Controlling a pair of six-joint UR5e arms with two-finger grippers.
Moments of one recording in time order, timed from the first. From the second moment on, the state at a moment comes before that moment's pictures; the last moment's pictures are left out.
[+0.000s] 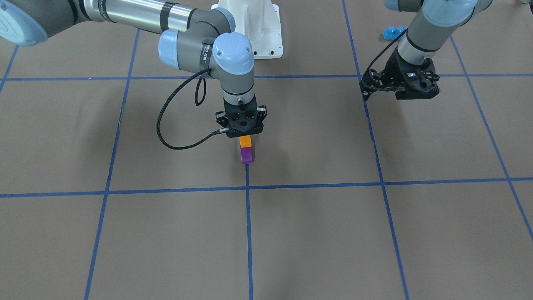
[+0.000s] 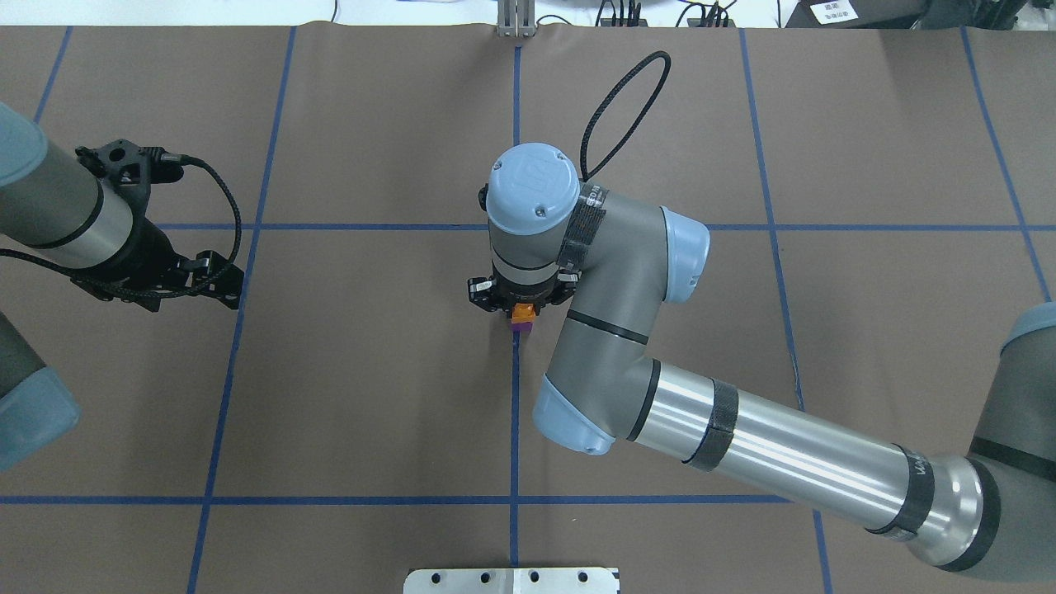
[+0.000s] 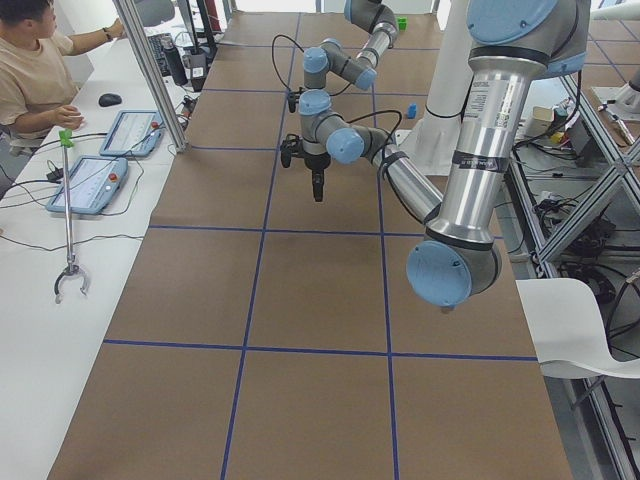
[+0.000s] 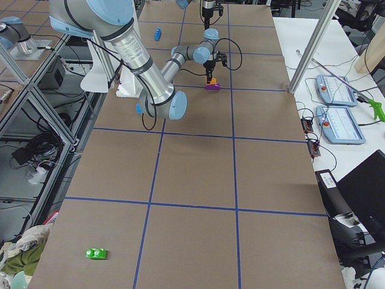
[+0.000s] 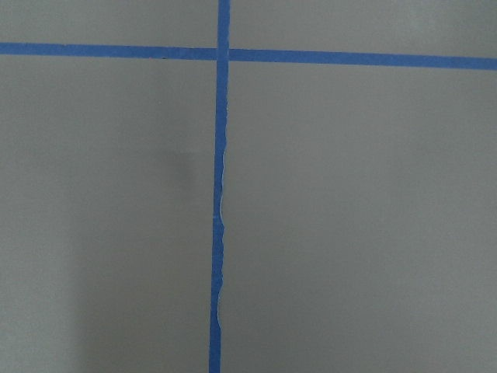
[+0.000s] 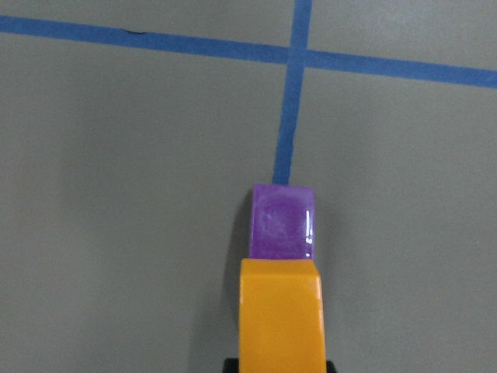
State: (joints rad) left arm -0.81 -1.77 -2.08 -1.49 -2.13 -0.97; right arm 0.51 -0.72 1.46 -1.57 1.92 1.10
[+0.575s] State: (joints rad) left arm -0.81 -1.77 -2.08 -1.49 -2.13 -0.97; right arm 0.51 -0.72 1.45 -1.57 1.93 1.11
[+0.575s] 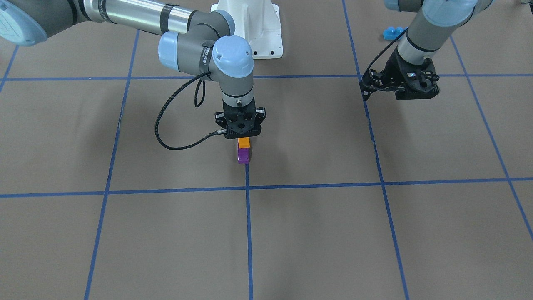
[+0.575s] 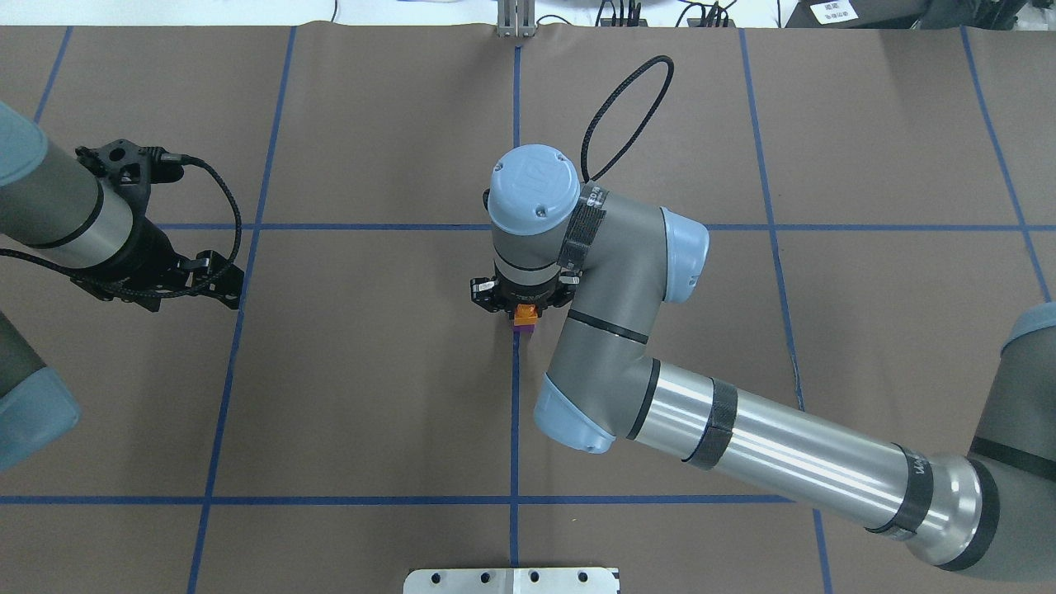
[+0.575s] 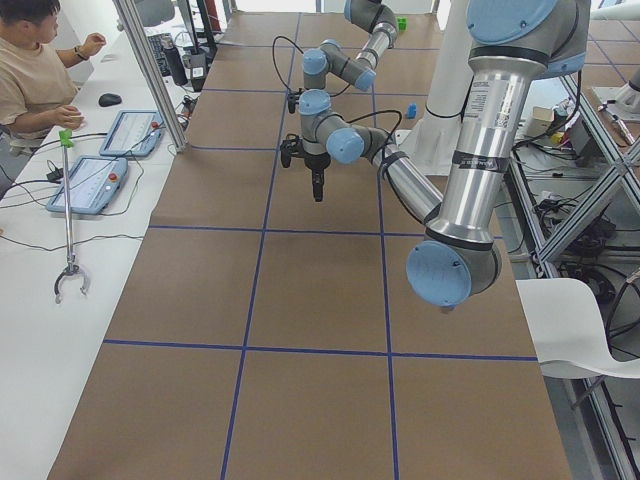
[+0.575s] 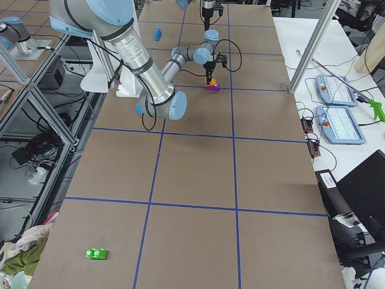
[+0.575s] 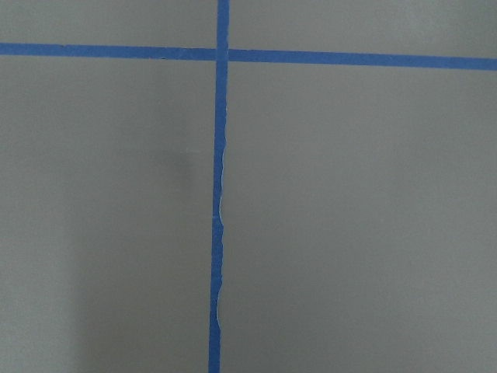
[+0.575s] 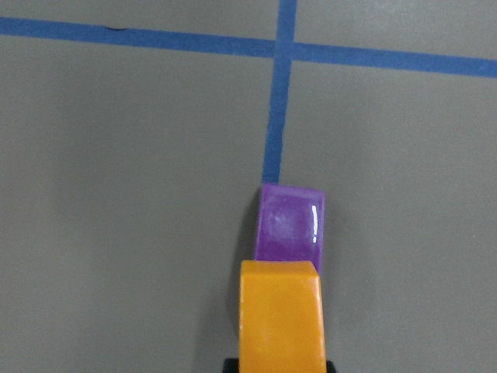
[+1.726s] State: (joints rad) left arm -0.84 -1.76 -2.08 -1.49 -2.12 -0.88; right arm 0.62 -0.87 1.72 -1.71 2.00 1.11
